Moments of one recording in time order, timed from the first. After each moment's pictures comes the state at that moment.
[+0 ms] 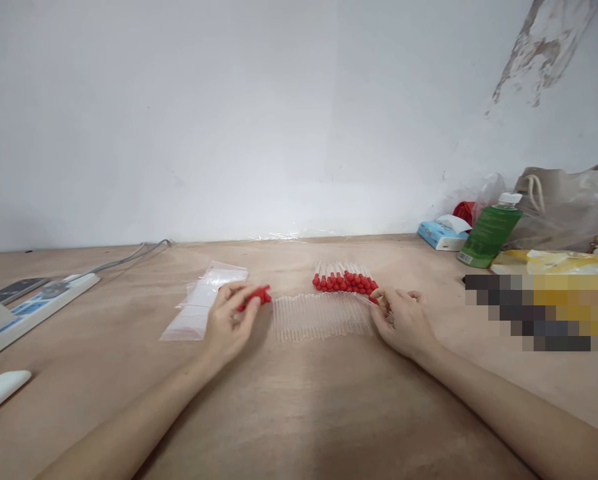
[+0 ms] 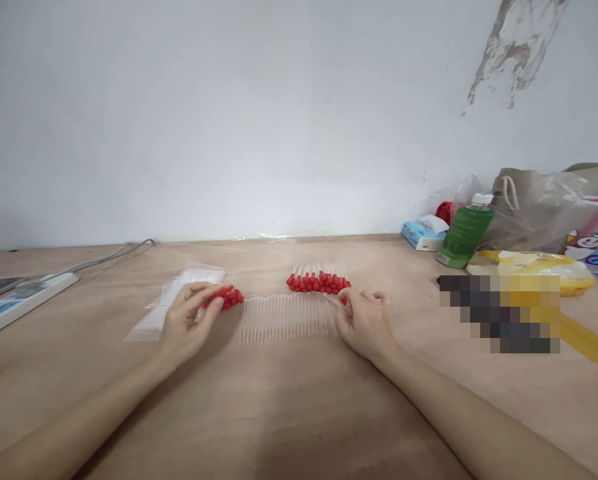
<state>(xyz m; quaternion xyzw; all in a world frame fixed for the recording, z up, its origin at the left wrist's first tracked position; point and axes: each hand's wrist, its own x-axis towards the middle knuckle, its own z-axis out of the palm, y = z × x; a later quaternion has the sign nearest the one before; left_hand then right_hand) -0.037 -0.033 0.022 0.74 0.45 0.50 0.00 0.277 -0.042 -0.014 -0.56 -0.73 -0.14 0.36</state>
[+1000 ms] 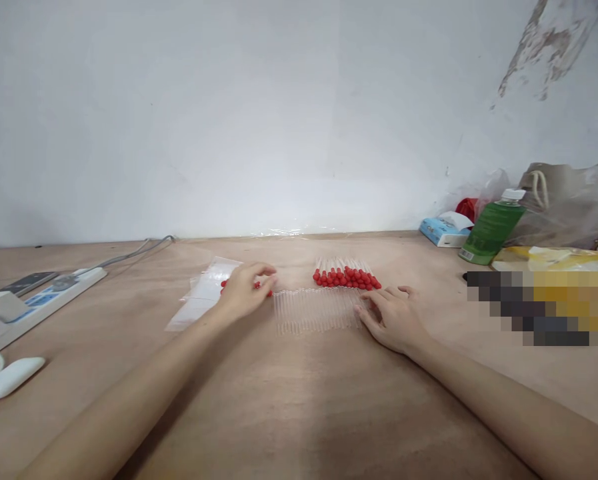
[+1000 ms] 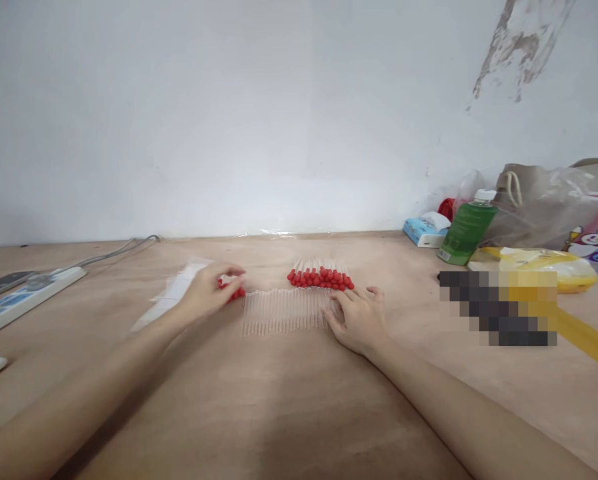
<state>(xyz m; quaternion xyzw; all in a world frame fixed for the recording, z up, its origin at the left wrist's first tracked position) -0.026 0.006 0.048 0.80 0.49 0.35 0.00 0.269 -0.043 -0.014 -0.55 -0.76 -0.14 0.31</state>
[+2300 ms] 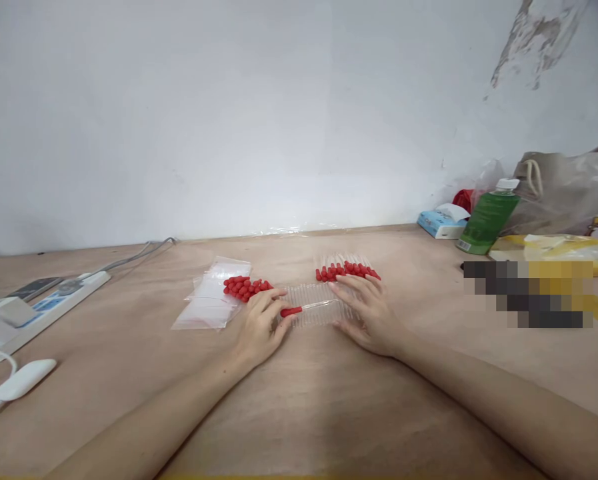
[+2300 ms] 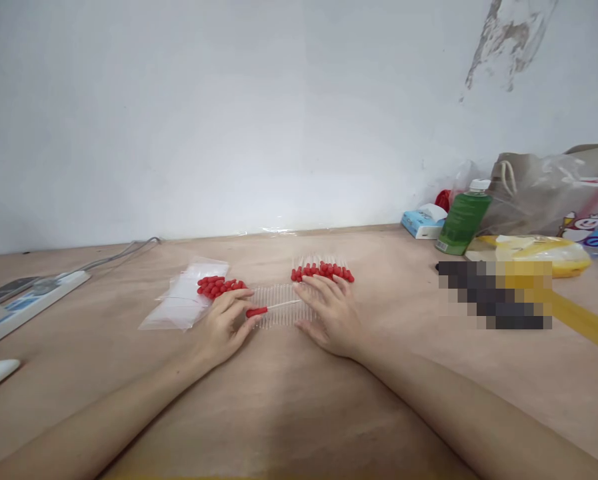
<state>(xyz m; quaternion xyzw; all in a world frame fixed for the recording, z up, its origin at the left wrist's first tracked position) -0.010 -0.052 0.000 0.85 0.39 0.36 -0.06 0.240 -0.052 -0.011 -0.37 -0.83 -0.16 0.37</state>
